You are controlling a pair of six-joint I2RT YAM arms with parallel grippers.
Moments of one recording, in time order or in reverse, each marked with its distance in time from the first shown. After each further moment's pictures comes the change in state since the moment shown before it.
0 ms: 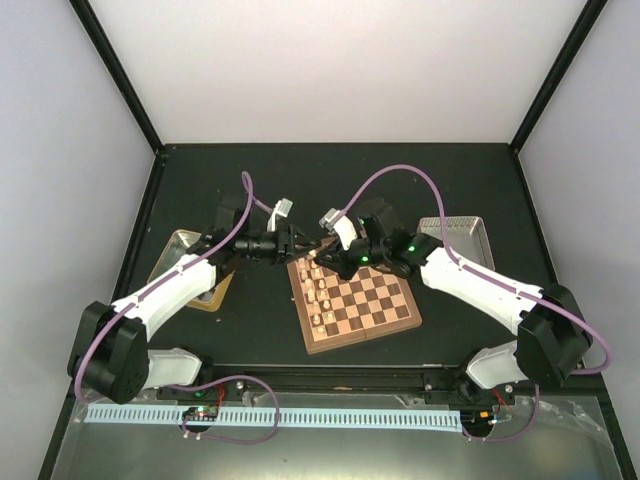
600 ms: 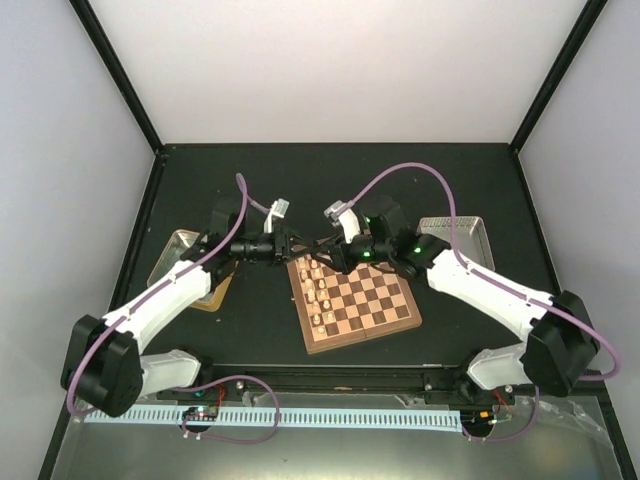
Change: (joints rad) left arm -0.003 -0.047 -0.010 -0.035 -0.027 0.020; right arm 0.002 -0.029 0.002 0.035 0.008 0.140
